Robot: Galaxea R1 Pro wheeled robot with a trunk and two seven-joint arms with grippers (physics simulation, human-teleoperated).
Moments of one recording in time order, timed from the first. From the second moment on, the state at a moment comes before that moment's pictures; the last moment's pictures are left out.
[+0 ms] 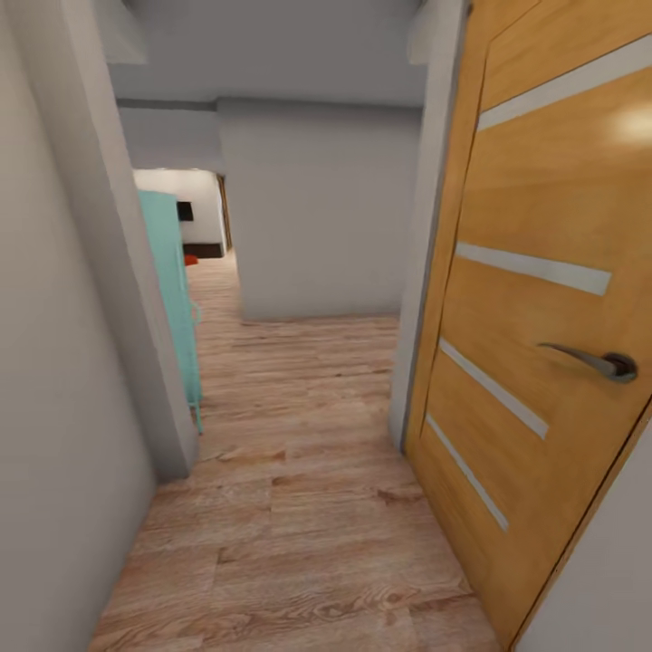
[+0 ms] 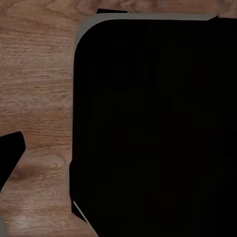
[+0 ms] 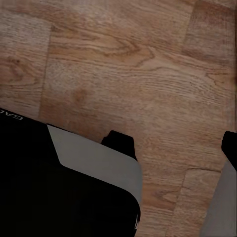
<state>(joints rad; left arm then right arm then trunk) 0.00 0.01 0.04 -0.02 0.04 -0.06 -0.01 -0.28 0.09 0.56 0.03 -0.18 0.00 -0.08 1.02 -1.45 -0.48</state>
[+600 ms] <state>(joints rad) 0.00 0.01 0.04 -0.02 0.04 -0.06 -0.01 -0.28 0.09 0.56 0.03 -0.19 0.00 -0.07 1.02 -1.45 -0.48</state>
